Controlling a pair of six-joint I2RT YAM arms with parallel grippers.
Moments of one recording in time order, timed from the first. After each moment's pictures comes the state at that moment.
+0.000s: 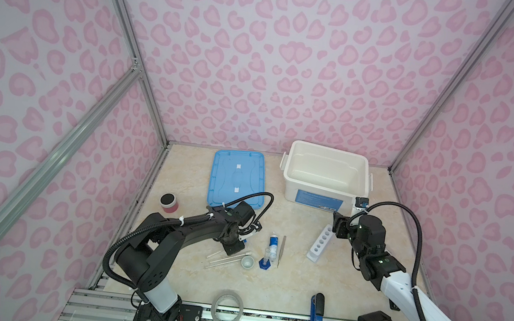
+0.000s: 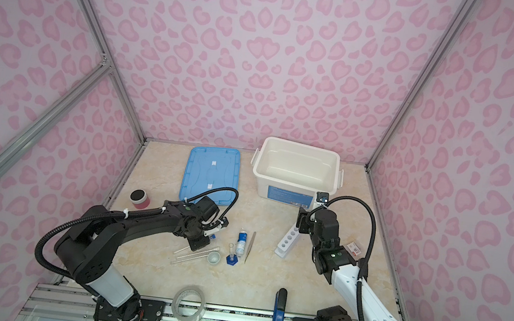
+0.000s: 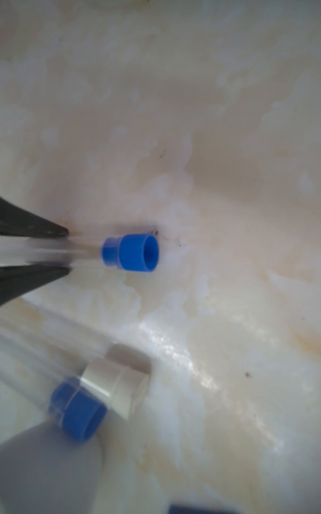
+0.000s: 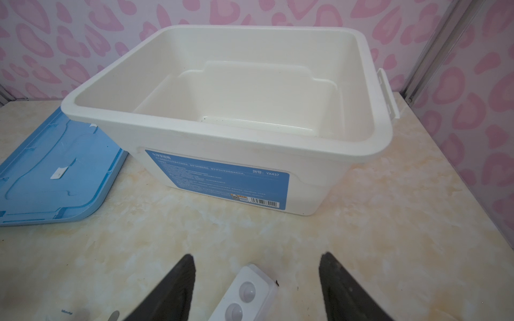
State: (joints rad) left arm -0.61 1.64 0.89 -0.66 -0.06 0.39; right arm 0.32 1.00 0.54 0.01 0.21 0.18
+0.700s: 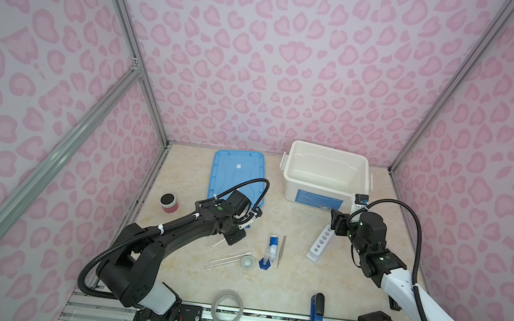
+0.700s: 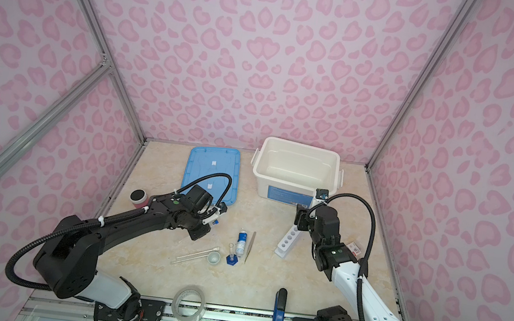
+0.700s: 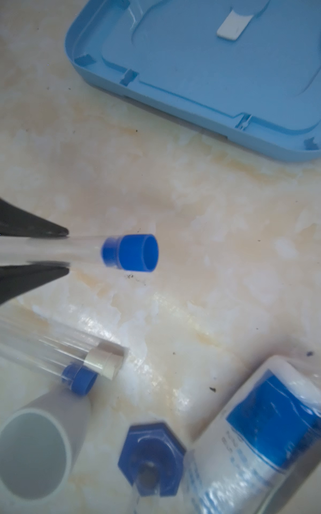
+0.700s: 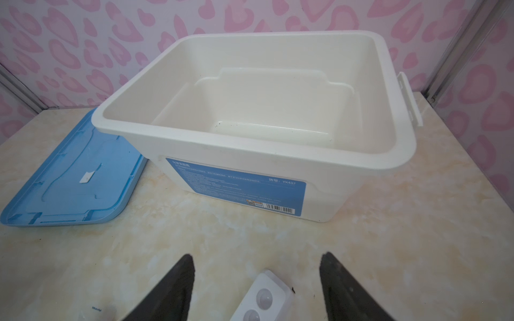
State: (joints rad) left arm -0.56 1.47 0.95 -0.63 0.01 0.39; right arm 0.31 1.01 0.59 0.00 0.13 0.21
